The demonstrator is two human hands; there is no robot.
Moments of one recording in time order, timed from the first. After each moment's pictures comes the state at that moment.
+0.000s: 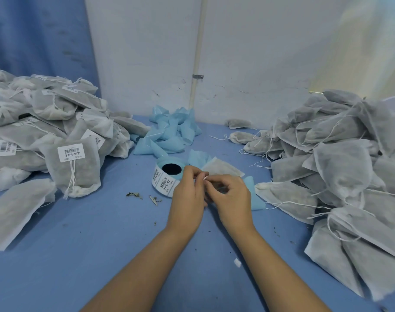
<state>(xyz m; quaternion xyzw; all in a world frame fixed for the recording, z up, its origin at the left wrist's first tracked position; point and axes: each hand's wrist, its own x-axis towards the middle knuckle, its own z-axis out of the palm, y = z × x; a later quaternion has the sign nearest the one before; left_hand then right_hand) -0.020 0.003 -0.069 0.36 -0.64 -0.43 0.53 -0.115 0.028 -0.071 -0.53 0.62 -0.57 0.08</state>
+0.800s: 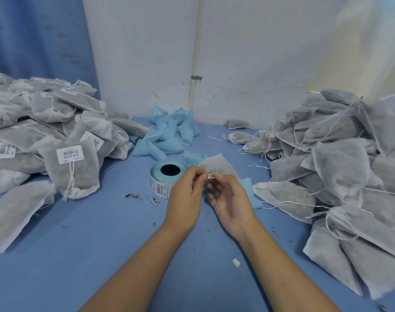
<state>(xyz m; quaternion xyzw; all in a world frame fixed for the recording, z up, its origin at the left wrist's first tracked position) -0.017 -0.002 -0.066 0.31 -0.67 -0.42 0.53 -0.115 0.030 -0.055 -0.27 0.38 -0.69 0.55</state>
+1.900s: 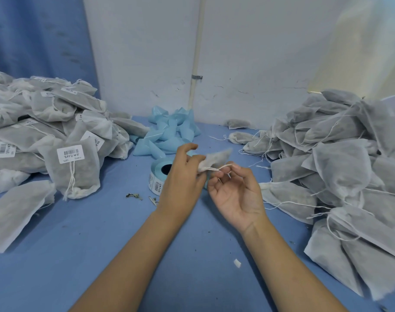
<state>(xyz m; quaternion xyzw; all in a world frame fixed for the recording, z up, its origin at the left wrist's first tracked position) -0.005 -0.016 -0.044 0.32 -0.79 -0.15 0.50 -0.119 0.035 -0.037 -0.23 0.16 -0.72 0.64</state>
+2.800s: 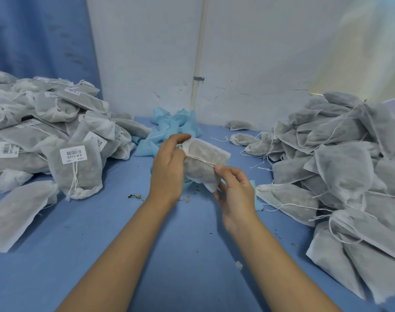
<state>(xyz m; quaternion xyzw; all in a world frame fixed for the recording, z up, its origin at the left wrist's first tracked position) 0.010 -0.023 -0.019 0.33 -0.63 -0.41 0.58 -0.098 0.028 -0.037 -0.22 0.48 -0.75 0.40</state>
